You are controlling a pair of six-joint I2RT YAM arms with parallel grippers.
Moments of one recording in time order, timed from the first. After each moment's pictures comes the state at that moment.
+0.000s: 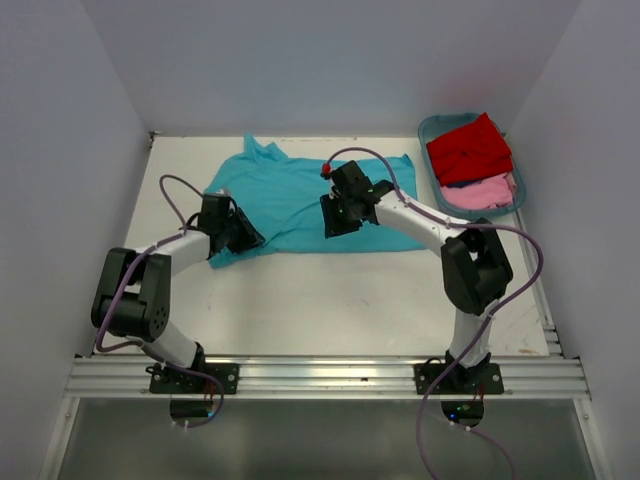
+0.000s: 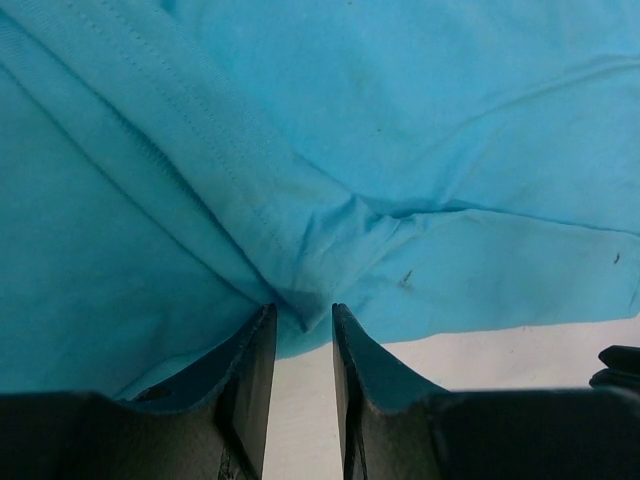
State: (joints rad) left arm -0.16 1.60 0.78 -0.05 0.21 -0.74; right arm 0.63 1.89 1.48 -0.57 -0.09 0.31
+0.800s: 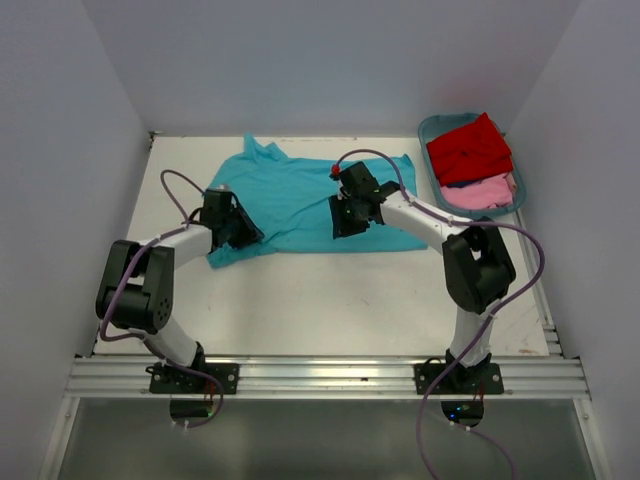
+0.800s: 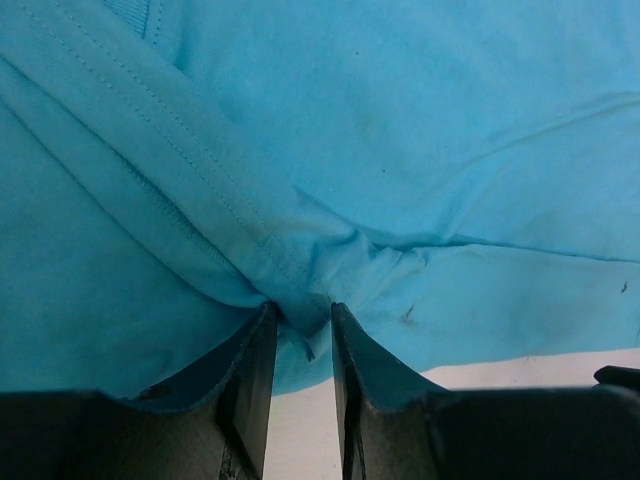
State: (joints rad) left arm -0.16 1.64 0.84 -0.07 0.17 -0.75; right arm 0.58 1.89 1.43 -0.56 -0.09 0.32
